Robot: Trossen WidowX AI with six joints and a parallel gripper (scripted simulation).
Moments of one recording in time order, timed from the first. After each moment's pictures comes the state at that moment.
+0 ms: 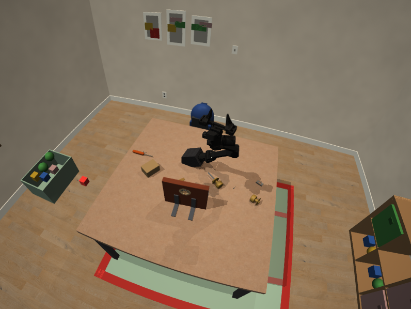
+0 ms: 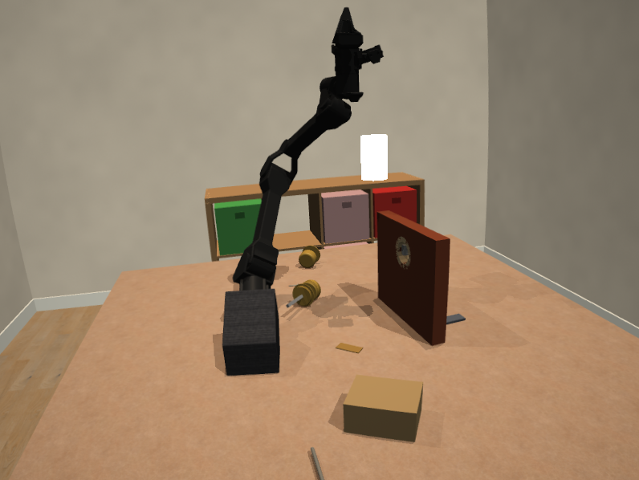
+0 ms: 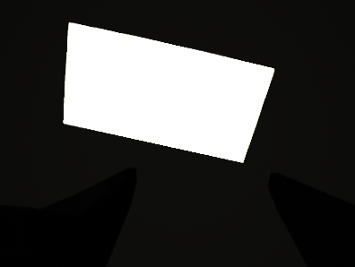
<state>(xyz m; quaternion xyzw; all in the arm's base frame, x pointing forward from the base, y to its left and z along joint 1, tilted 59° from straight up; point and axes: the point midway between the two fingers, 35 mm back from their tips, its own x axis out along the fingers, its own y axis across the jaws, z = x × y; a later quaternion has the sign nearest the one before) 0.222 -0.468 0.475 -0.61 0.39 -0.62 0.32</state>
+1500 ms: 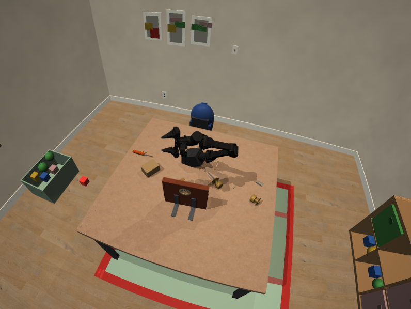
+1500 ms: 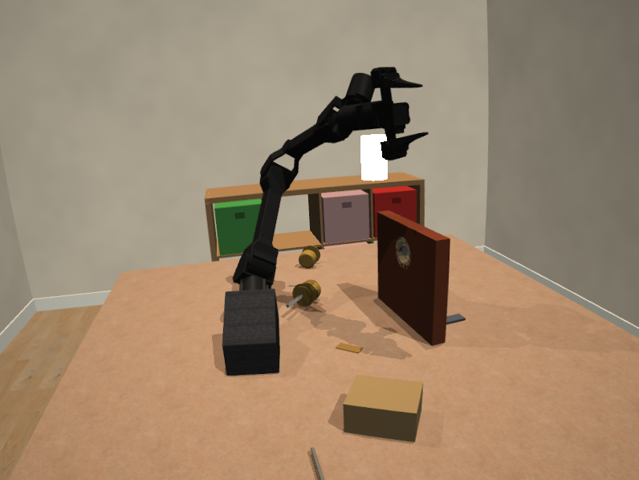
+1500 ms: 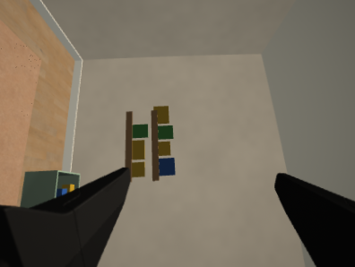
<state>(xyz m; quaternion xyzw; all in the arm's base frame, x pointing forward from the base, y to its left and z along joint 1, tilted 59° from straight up) 0.314 -0.417 0.151 -0.21 0.39 -0.19 0.88</state>
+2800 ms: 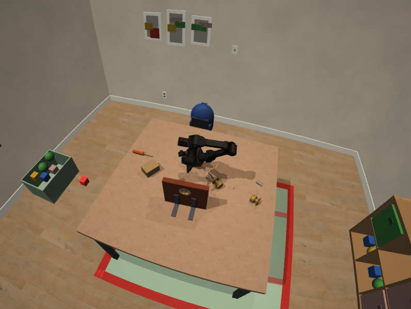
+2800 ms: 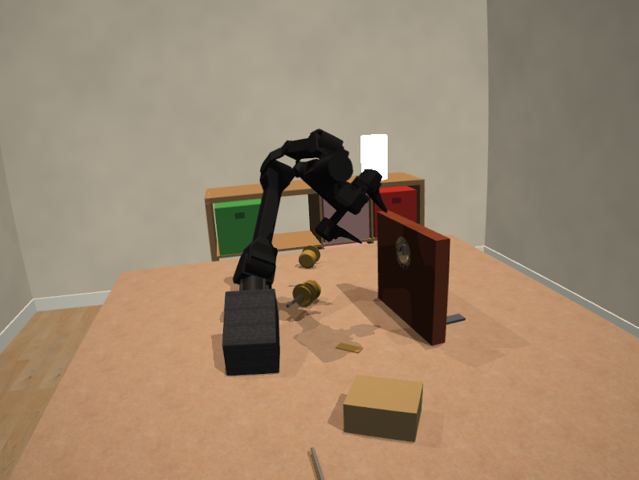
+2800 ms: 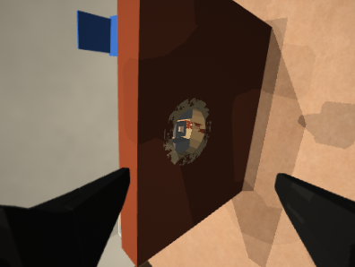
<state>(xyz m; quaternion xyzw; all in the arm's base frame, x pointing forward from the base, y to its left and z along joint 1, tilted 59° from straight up) 0.252 -0.157 0.117 0.88 0.36 -0.01 0.31</state>
